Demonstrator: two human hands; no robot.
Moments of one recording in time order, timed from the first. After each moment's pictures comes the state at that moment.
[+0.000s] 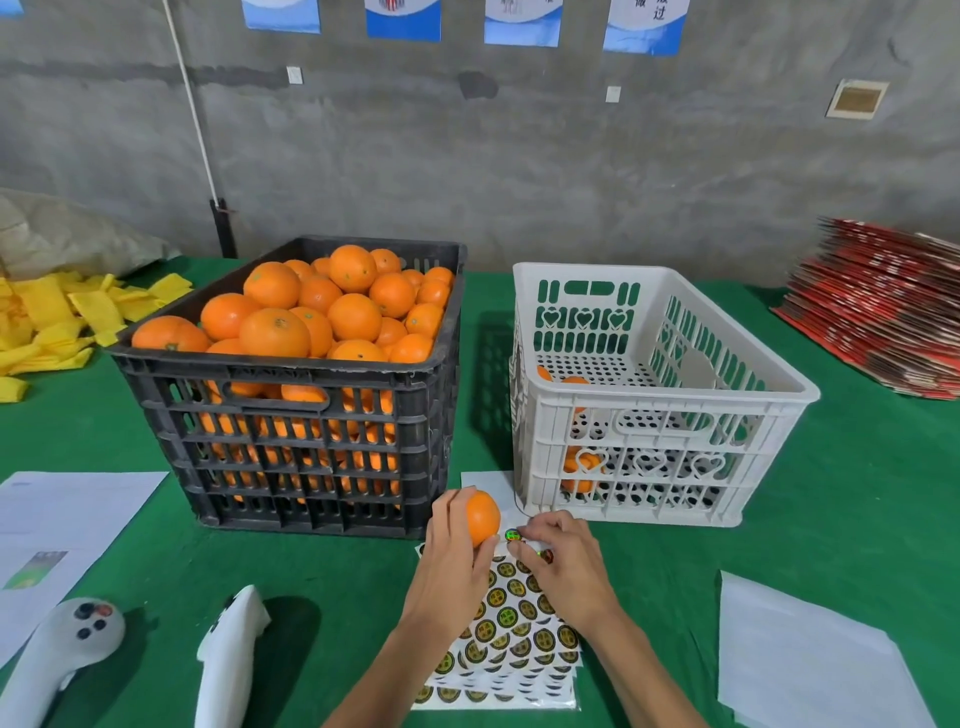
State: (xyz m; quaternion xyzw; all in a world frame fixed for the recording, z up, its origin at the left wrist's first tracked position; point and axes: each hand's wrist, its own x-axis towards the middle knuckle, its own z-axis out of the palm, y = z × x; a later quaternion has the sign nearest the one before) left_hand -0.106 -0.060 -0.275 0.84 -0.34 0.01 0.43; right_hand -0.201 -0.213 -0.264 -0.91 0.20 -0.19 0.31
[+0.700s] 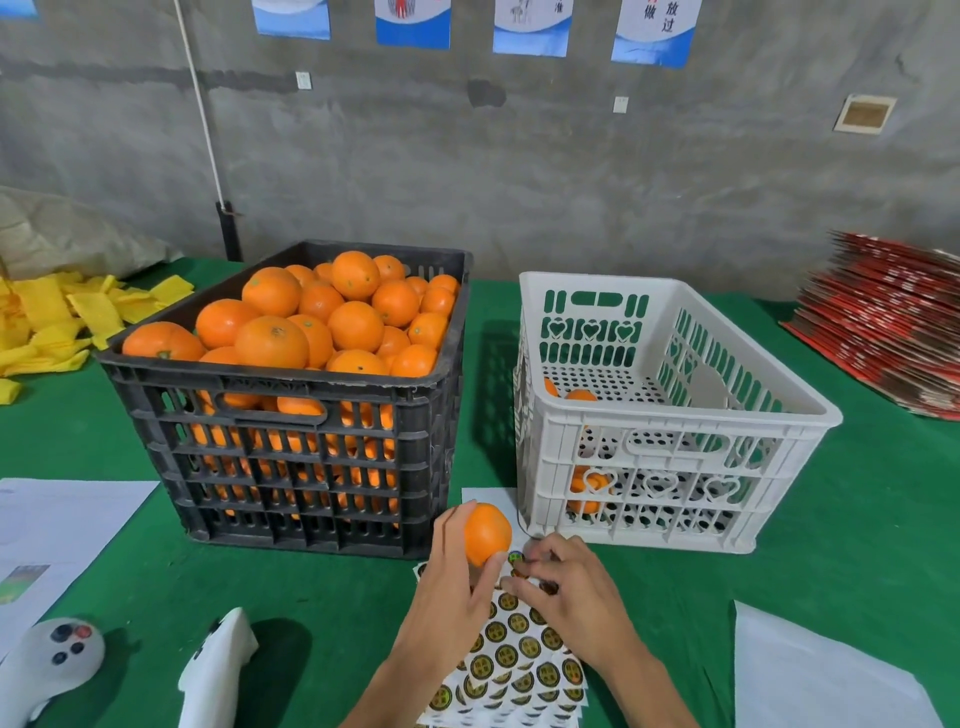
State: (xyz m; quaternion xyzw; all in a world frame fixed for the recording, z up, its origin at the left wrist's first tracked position) left_hand -0.109 -0.053 -0.266 0.78 -0.35 -0.04 0.51; right_hand -0.203 -0.221 -0.260 -0.95 0.10 -0.18 0.25
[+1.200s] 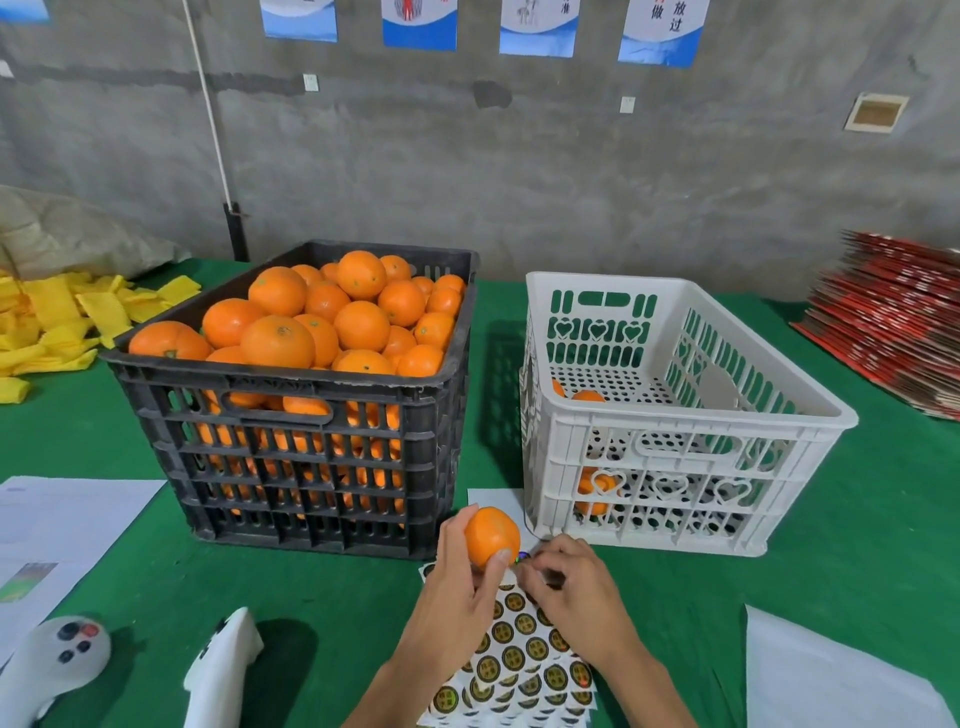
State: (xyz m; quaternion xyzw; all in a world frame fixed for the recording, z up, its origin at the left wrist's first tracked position) left_hand -0.108 -0.050 -0.266 0.77 -0.33 -0.10 0.53; right_hand -0.199 -0.211 -0.254 -0.91 0.15 -0.18 0.34
